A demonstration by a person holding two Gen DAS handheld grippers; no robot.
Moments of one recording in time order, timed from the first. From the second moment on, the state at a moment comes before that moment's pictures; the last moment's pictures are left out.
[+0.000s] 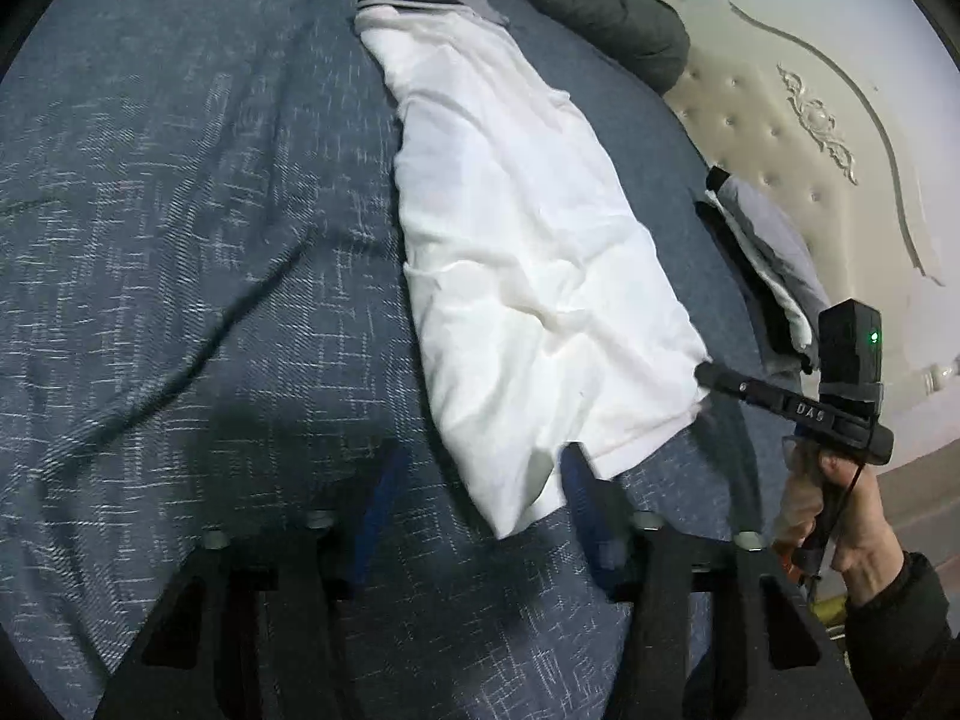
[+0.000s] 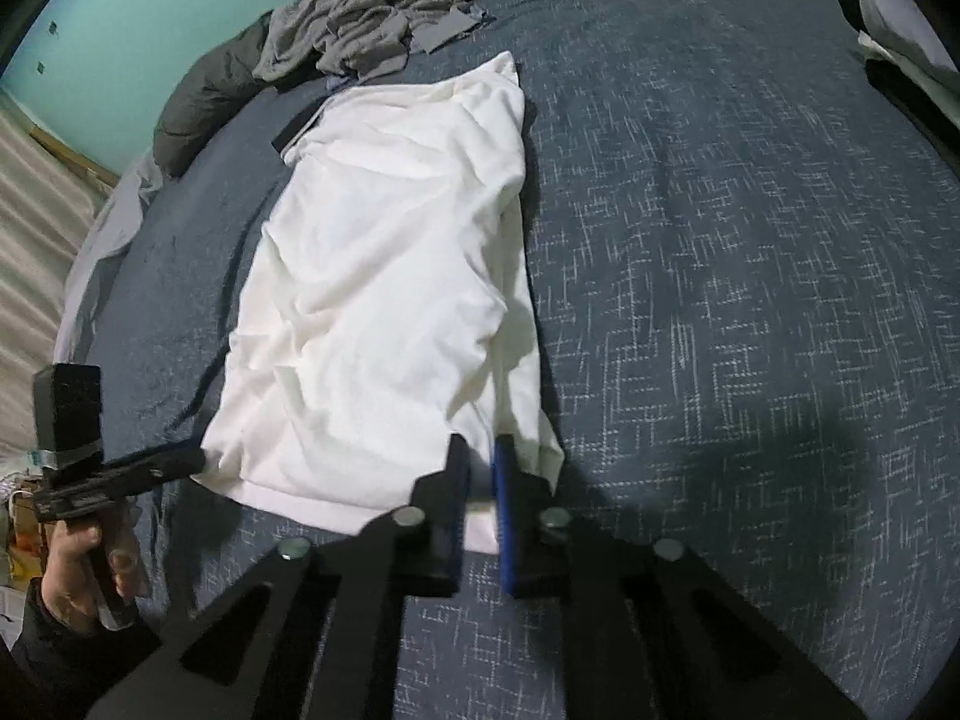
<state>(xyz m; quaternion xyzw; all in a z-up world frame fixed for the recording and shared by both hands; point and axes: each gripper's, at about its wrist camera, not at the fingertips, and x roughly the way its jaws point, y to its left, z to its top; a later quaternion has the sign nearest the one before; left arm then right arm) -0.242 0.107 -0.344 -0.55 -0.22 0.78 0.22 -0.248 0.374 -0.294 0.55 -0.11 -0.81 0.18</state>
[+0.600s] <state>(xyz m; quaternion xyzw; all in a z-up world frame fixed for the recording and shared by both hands) -0.221 0.103 -0.358 -0.56 -0.20 0.77 0.24 -0.234 0.380 -0.311 0.58 -0.11 -0.78 0.18</state>
